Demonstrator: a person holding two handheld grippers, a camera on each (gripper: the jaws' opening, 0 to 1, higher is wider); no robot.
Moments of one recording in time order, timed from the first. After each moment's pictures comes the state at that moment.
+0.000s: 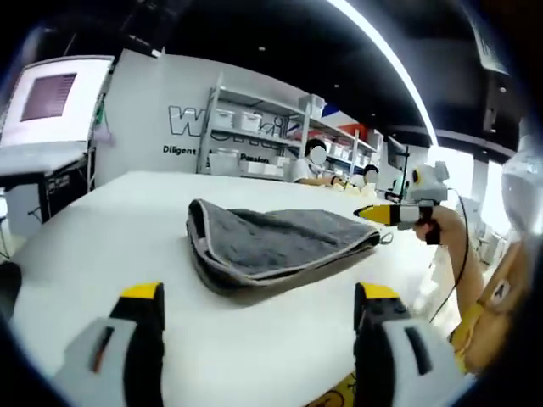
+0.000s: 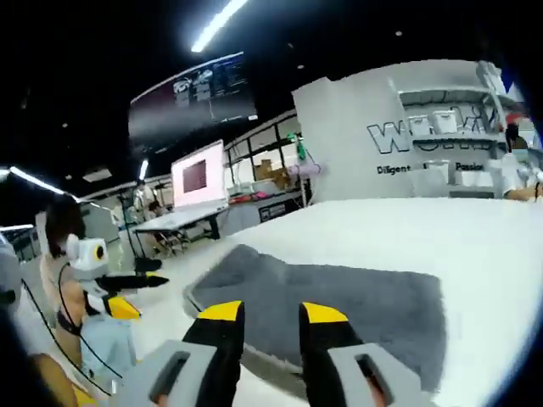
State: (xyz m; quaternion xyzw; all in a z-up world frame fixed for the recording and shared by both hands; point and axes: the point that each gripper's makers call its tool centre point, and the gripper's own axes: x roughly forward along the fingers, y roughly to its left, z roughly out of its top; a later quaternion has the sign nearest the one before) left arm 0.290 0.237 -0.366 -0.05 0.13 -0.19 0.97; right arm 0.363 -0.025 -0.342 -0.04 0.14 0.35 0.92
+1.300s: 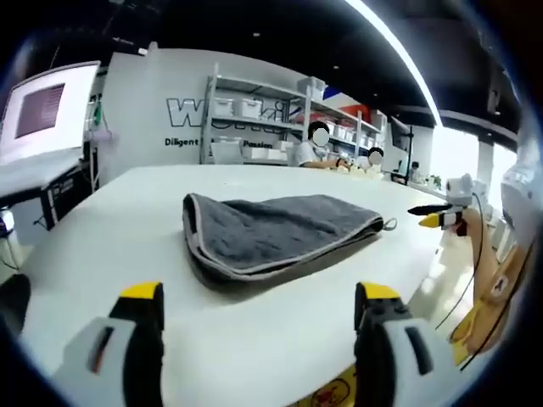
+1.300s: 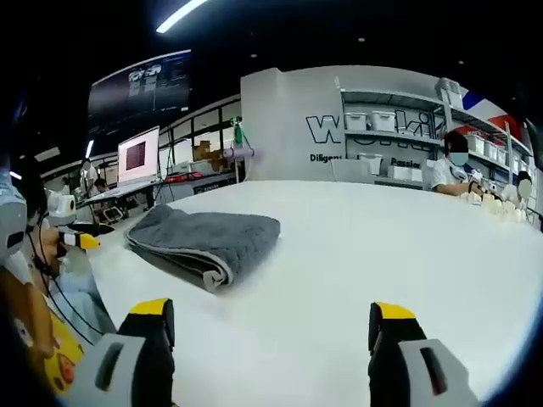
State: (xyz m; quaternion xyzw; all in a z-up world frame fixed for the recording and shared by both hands) left arm 0.286 0.228 -0.369 -0.01 0.16 -0.17 0.97; right arm 0.336 -0.172 -0.372 -0.02 0.17 0.28 0.94
